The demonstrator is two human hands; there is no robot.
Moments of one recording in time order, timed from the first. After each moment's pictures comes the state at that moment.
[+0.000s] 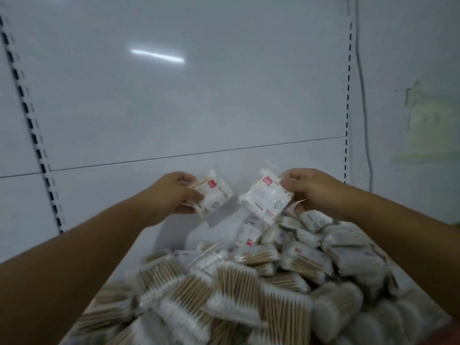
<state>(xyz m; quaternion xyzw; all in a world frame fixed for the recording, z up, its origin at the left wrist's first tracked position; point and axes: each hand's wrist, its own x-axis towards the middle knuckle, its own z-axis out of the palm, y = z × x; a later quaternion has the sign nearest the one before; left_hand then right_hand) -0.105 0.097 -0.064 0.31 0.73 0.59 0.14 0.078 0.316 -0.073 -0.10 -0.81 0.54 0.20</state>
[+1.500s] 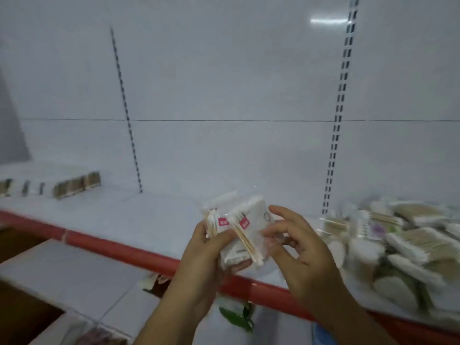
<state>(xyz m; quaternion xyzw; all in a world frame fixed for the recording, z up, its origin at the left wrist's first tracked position) 0.104 -0.336 -0.179 0.05 0.53 0.85 -0.03 0.102 -0.182 -0.190 0.21 -0.76 0.57 0.24</state>
